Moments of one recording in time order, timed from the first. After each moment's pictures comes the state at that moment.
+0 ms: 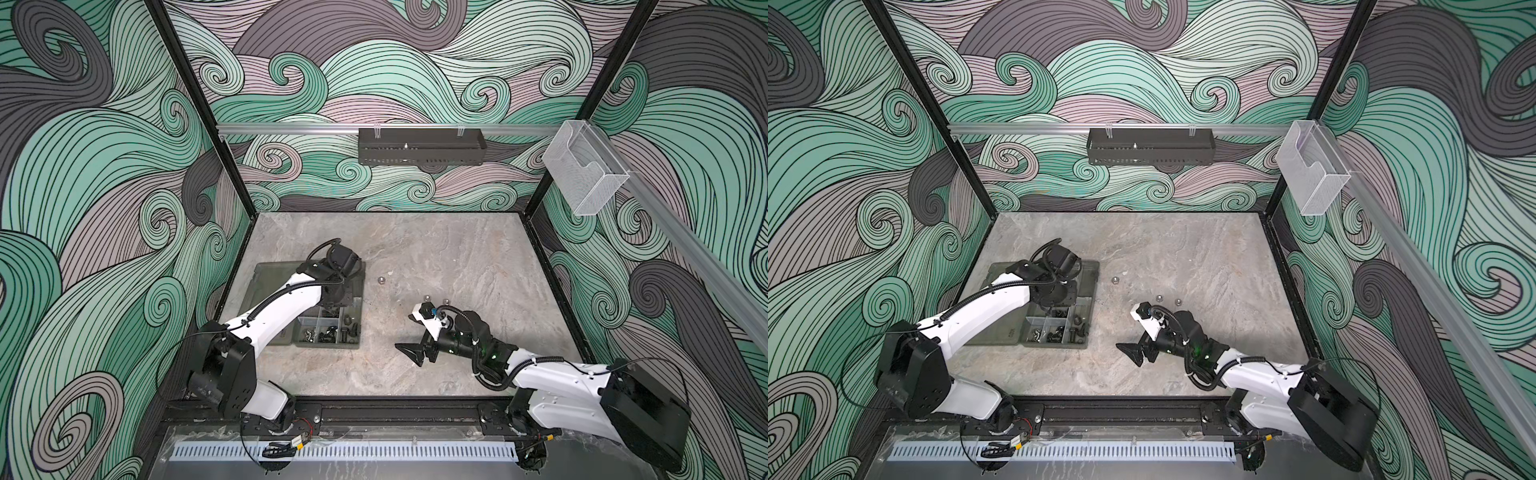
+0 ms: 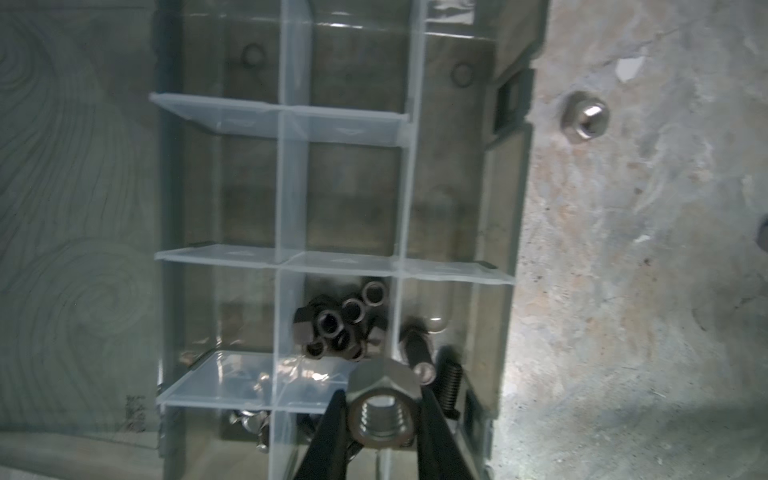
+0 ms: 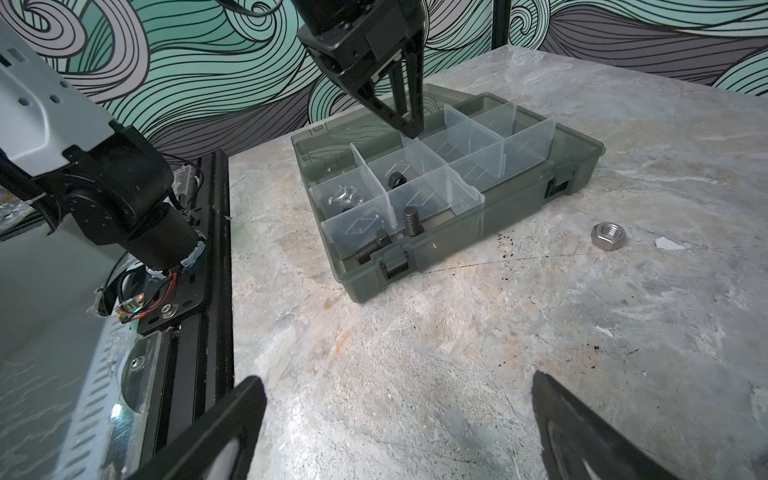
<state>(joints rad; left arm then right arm) -0.44 1.42 1.08 -0.91 -0.18 -0.50 0.87 1.15 0.29 0.53 -0.30 0.04</state>
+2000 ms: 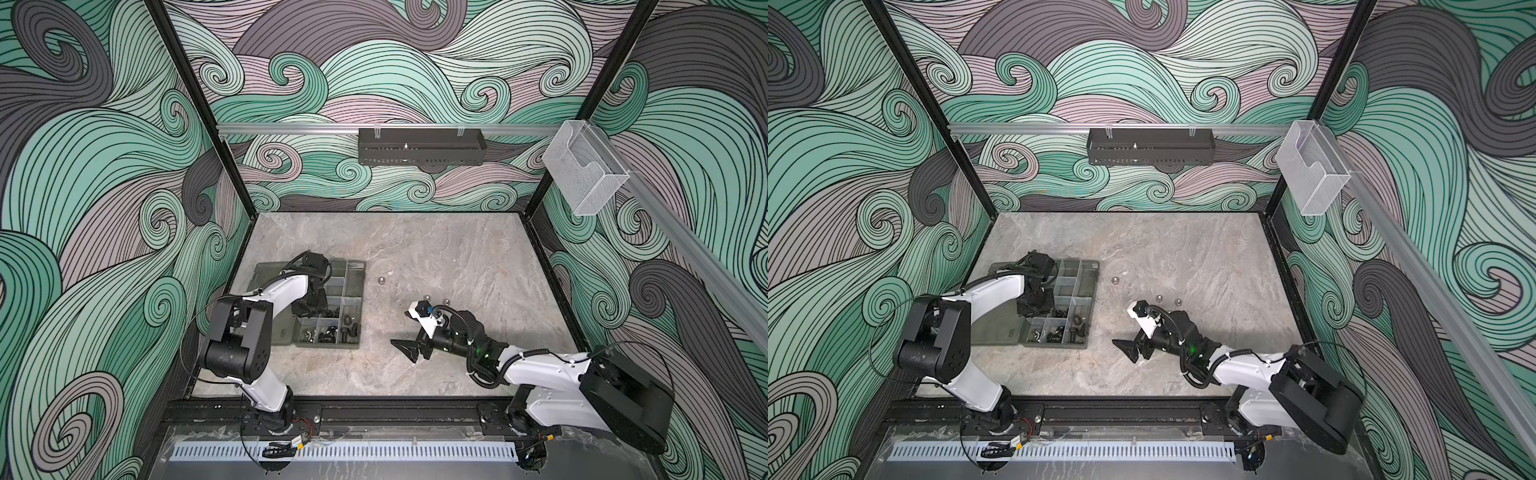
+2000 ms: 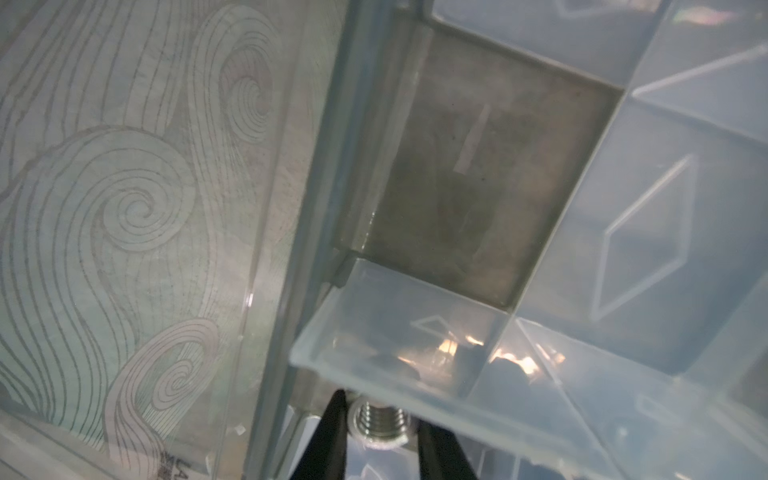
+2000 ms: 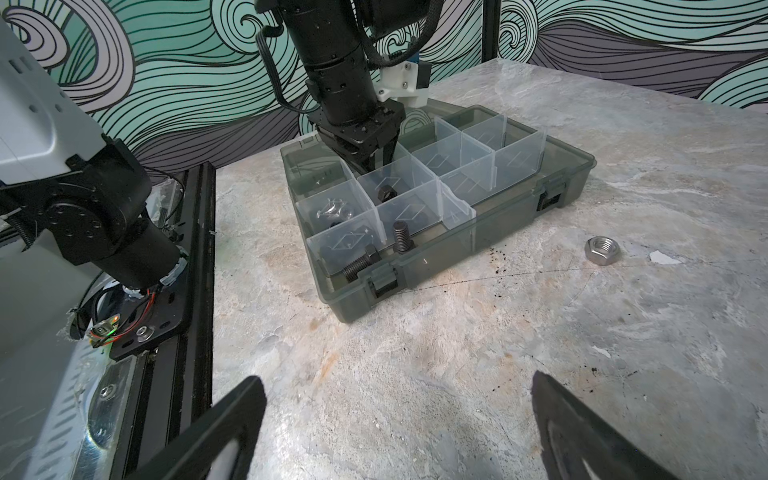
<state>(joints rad) -0.21 1.63 0.97 -0.79 -0.19 -0.49 0.87 1.26 0.30 0.65 -0.29 0.06</state>
